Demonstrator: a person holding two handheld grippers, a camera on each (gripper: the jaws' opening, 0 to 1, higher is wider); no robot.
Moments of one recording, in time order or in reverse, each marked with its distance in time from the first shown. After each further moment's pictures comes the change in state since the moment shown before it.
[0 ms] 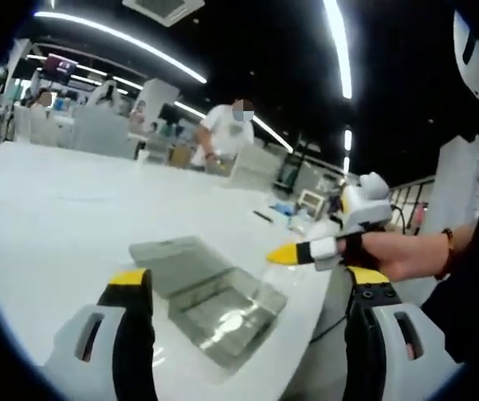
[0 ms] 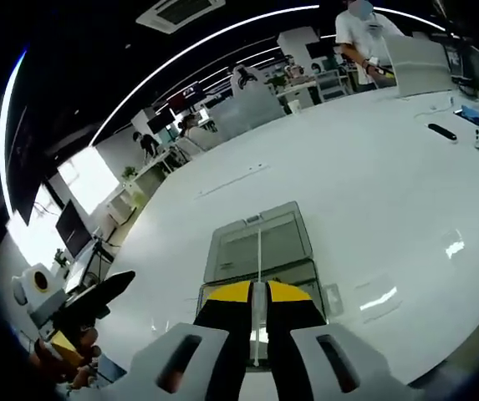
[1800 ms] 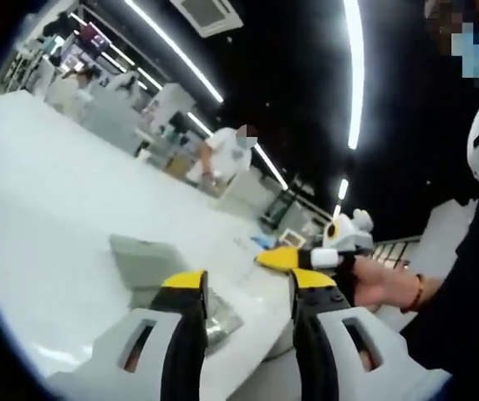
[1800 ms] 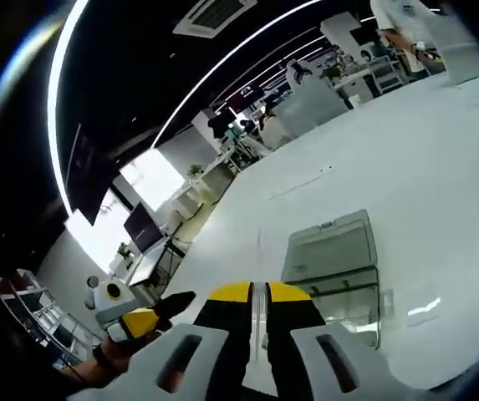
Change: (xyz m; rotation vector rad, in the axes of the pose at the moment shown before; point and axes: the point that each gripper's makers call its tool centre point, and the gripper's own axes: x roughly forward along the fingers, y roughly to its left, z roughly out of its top) left arm -0.022 -0.027 0.023 -0.236 -0.149 -0.044; right arm -0.042 0.057 0.025 0.017 0.023 0.337
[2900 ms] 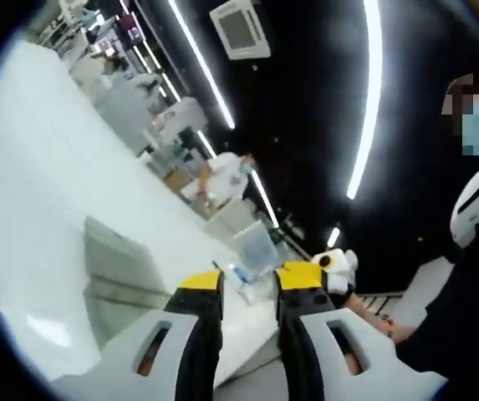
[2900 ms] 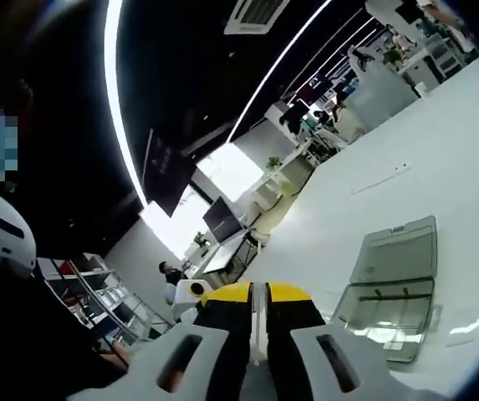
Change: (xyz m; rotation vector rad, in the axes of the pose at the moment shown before) left arm 0.020 -0.018 0.006 -0.235 -0.184 -0.036; right arm -0.031 0.055 0.013 -0.026 0.057 0.454
